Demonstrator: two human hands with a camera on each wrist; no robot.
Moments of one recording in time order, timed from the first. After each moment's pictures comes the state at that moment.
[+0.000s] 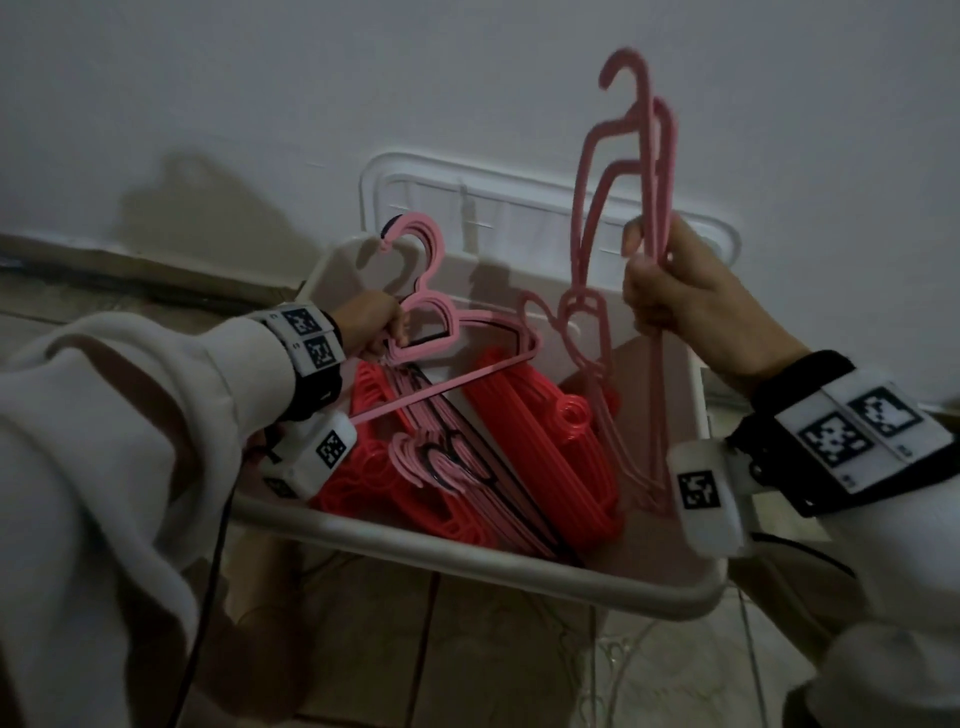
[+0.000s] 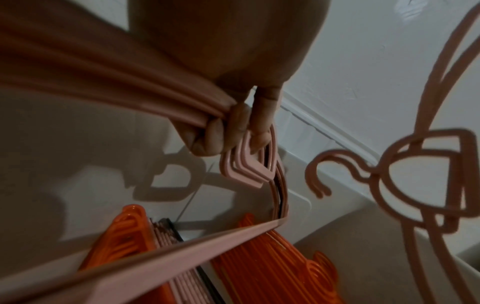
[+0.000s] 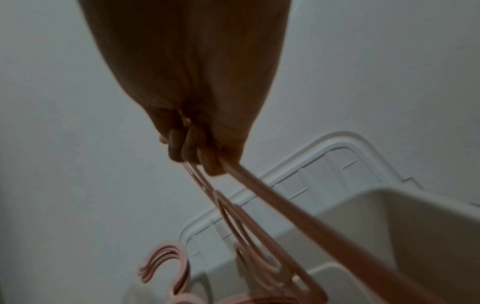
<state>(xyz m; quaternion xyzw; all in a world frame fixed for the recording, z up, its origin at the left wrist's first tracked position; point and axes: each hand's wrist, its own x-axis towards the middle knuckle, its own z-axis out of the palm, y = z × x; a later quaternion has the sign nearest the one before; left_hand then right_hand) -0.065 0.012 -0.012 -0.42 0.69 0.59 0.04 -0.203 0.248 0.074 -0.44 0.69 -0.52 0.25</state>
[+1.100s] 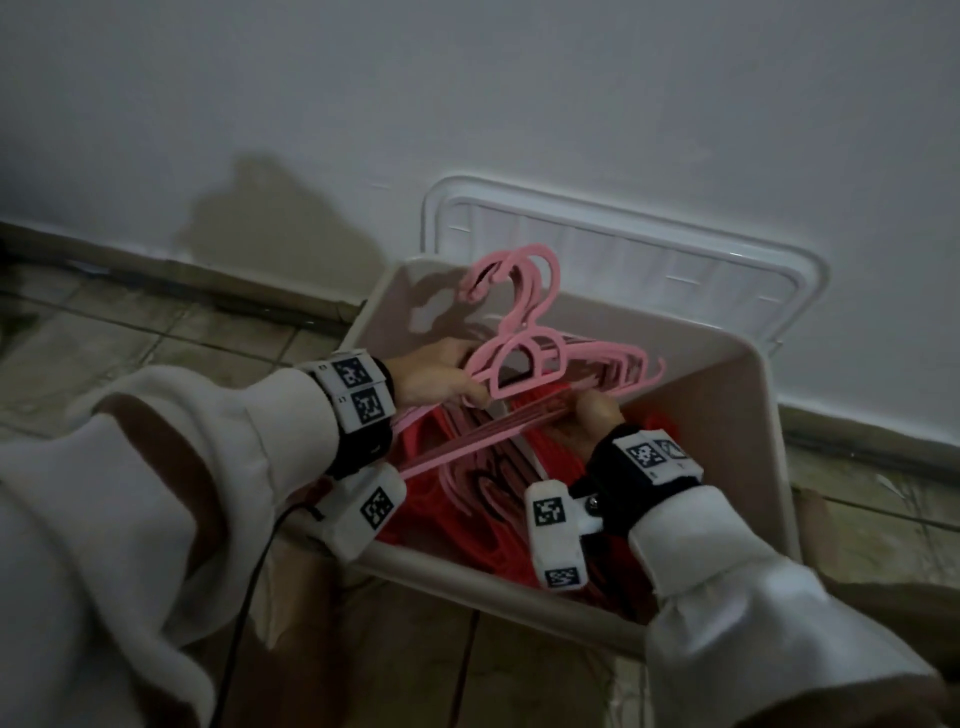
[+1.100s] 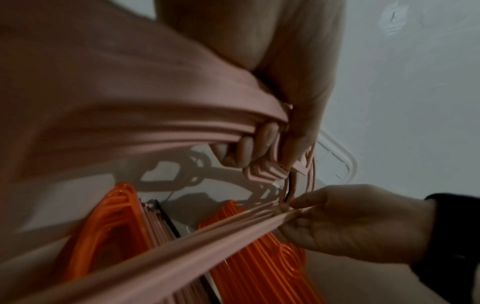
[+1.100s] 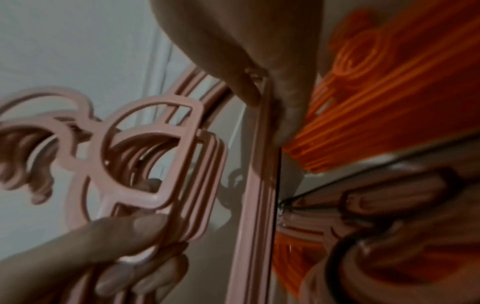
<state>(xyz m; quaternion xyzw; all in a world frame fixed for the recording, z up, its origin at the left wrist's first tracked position) -0.048 0.028 -0.013 -0.24 0.79 0.56 0.08 -0.166 0.156 -0.069 0.10 0.68 -0.61 0.40</state>
